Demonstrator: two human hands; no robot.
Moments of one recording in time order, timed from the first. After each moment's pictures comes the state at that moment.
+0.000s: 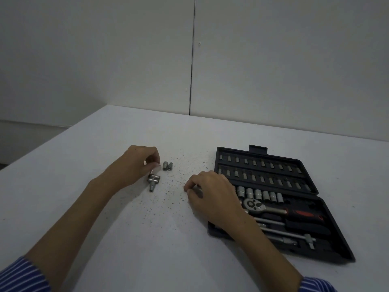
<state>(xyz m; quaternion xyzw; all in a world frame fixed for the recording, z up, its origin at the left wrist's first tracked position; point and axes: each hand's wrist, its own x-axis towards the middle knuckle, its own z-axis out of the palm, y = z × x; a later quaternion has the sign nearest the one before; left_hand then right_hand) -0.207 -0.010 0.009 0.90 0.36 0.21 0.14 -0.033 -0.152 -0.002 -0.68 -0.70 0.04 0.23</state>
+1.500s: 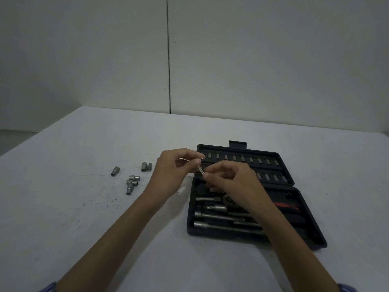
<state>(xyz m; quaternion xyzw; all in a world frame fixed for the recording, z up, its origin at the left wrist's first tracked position) -0.101 -0.094 0.019 0.72 0.29 0.39 0.50 0.034 -0.189 0.021 -0.68 -0.47 0.31 0.47</state>
